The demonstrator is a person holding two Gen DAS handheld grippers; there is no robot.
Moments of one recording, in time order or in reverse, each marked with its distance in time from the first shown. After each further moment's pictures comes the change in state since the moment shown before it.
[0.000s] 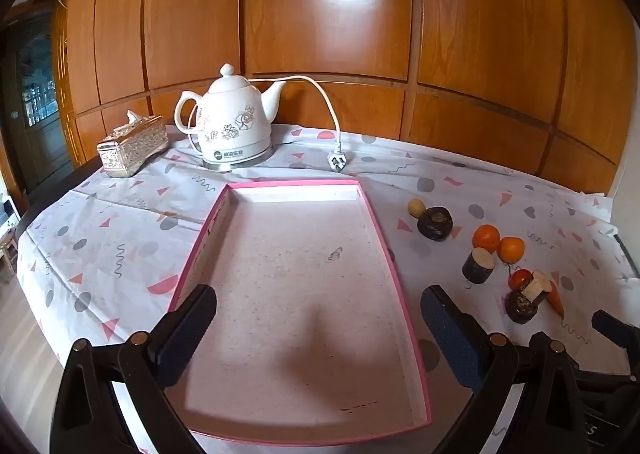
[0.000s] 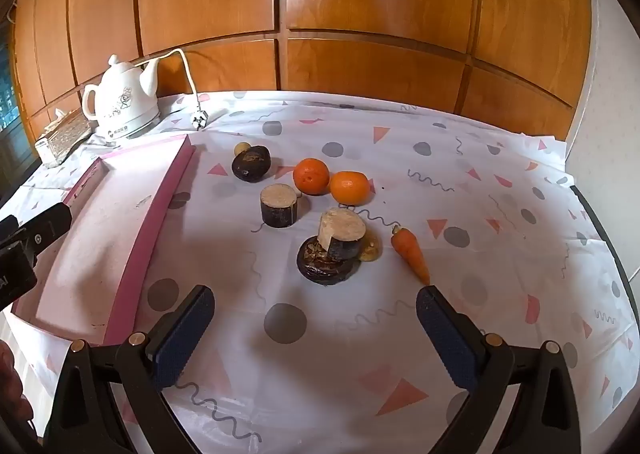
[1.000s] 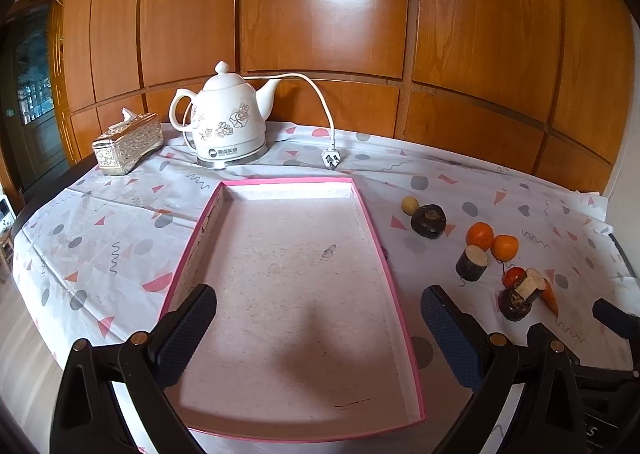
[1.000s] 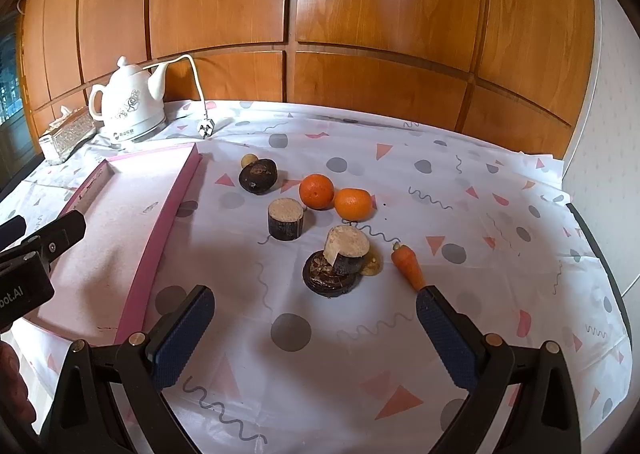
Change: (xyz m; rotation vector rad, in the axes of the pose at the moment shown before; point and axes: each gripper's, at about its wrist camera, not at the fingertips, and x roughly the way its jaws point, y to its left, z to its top) left arm 0.000 -0.006 -0.001 -0.001 0.013 -0.004; right arm -0.009 0.007 0.004 -0.039 -0.040 -0.020
